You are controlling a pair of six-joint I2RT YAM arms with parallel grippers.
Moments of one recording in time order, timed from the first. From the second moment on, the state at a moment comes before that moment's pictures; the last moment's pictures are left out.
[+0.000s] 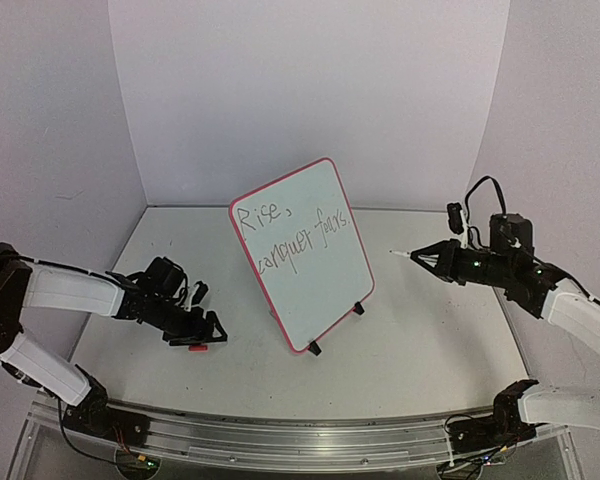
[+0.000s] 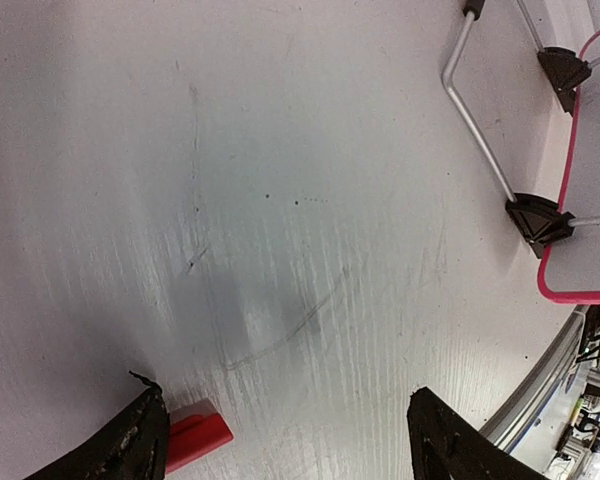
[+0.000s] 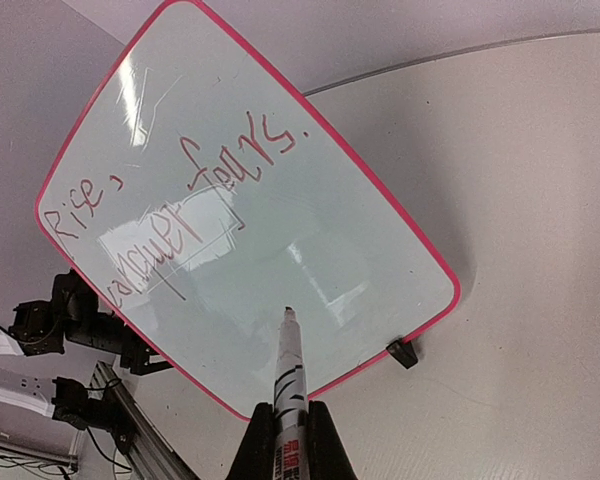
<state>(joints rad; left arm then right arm) -0.57 1.44 0.60 -0.20 0.37 -0.53 0.35 0.98 0.71 -0.14 -0.45 0.56</state>
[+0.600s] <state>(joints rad) -0.60 1.32 0.56 -0.34 0.25 -0.50 0.35 0.98 0.70 -0.15 -0.46 0.56</state>
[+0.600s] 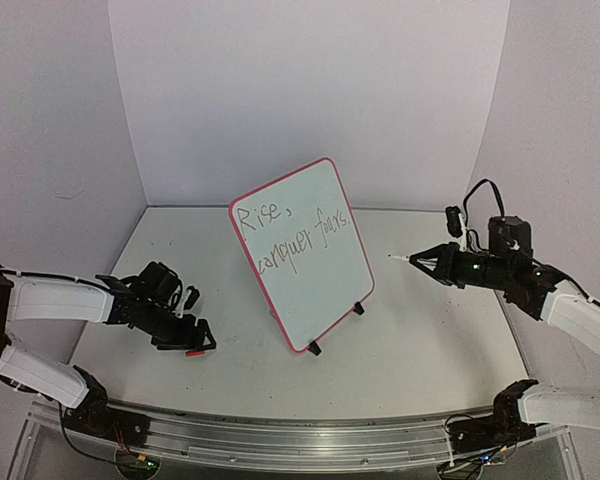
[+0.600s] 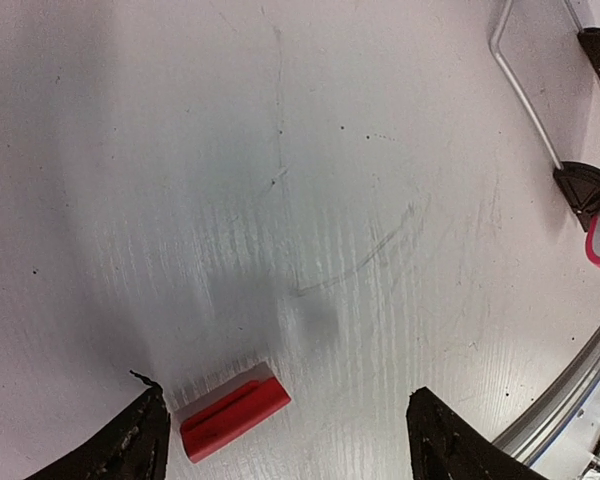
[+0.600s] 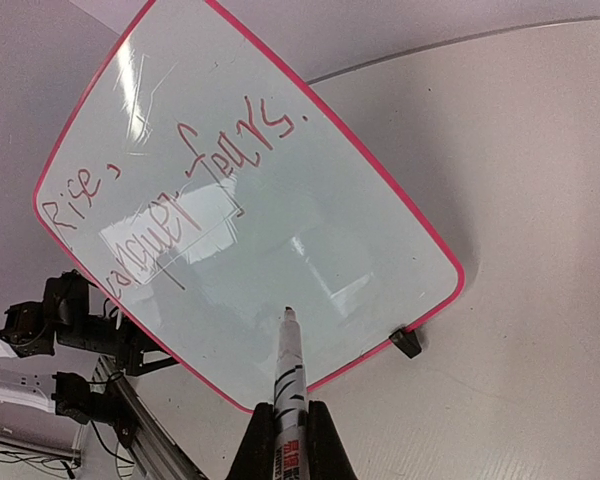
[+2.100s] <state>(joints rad) -0.76 1.41 0.63 -0.53 0.12 -0.50 0.35 0.98 0.68 -0.15 -0.47 0.56</state>
